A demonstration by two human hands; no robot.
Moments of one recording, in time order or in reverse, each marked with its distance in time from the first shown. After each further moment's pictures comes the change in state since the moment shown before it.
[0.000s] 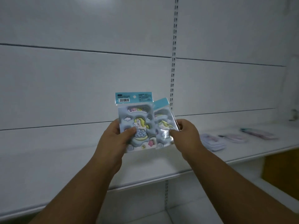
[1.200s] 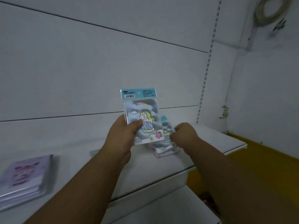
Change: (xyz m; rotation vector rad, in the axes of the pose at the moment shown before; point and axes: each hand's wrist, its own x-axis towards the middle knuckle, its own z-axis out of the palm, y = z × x) left_hand 0.148 -0.191 0.593 -0.215 -0.130 -0.196; right_hand 0.346 0.309 -0.439 -0.660 -0.017 0.241
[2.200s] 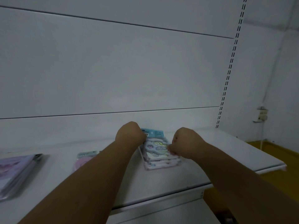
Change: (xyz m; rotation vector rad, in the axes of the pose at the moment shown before) left_hand 0.120 -0.071 0.045 1.505 0.246 -0.164; right_hand 0.052 0.030 -0.014 -0.235 -0.263 -0.294
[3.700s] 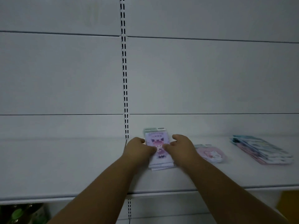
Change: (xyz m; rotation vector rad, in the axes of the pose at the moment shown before) left_hand -0.110 -0.331 -0.163 -0.671 0.001 -0.159; right_hand -0.115 -0.338 0.141 0.650 -0.033 -0.078
